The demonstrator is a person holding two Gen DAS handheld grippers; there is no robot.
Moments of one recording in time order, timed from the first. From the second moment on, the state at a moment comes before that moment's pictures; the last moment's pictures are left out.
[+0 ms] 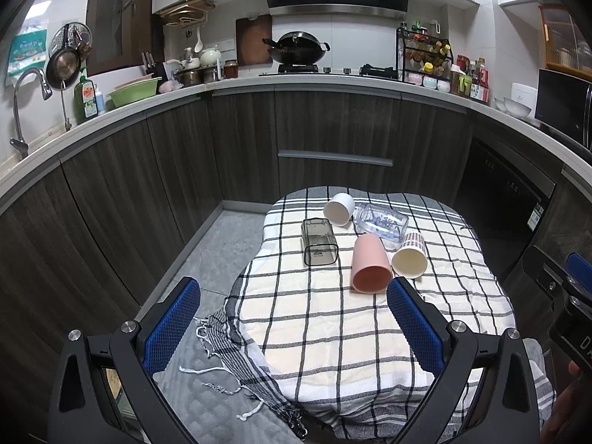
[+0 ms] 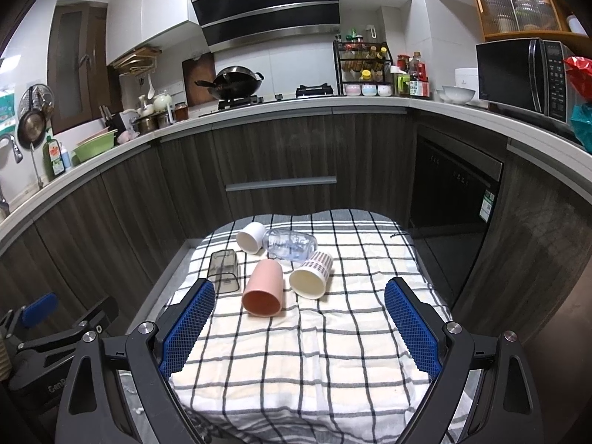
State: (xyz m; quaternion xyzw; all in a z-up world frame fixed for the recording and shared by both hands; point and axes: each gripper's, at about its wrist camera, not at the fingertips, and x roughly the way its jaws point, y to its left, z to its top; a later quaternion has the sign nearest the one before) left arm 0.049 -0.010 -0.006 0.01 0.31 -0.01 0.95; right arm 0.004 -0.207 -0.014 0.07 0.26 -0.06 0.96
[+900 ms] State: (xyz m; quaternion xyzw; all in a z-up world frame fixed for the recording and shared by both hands) left arm 0.193 -0.032 -0.044 0.01 0.39 0.00 0.92; right arm 0.140 -0.233 -0.041 0.08 0.33 -0.07 0.94
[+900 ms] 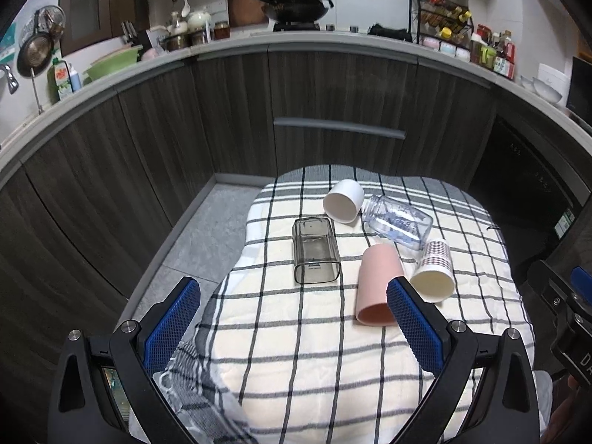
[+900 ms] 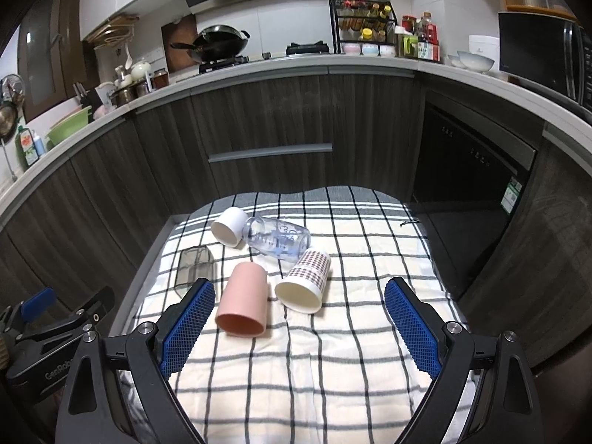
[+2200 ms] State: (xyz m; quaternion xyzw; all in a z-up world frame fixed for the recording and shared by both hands) left arm 0.397 -0.051 -0.202 0.02 0.57 -0.02 0.82; right arm 0.324 -0.233 -0.142 0.07 0.45 -0.08 0.89
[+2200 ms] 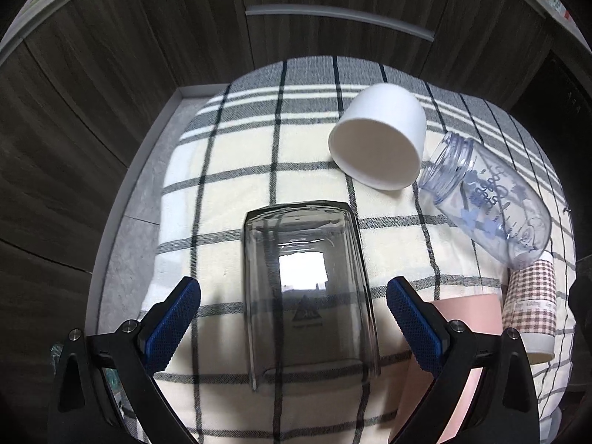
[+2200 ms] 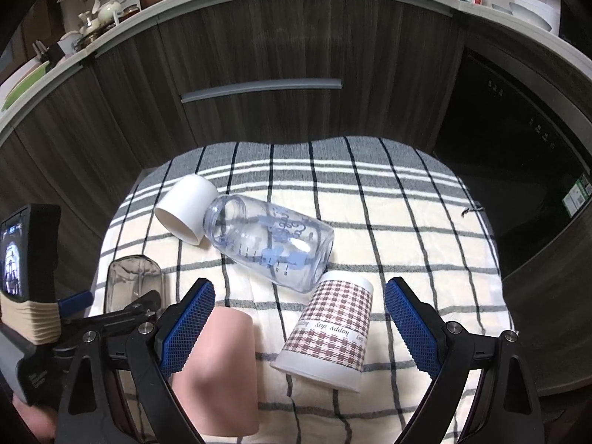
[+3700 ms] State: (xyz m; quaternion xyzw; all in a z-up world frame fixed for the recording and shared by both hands) left arm 0.206 -0.065 -0.151 0.05 0.54 -0.08 0.84; right arm 0.153 -0.238 -0.120 0.10 0.45 -0.08 0.88
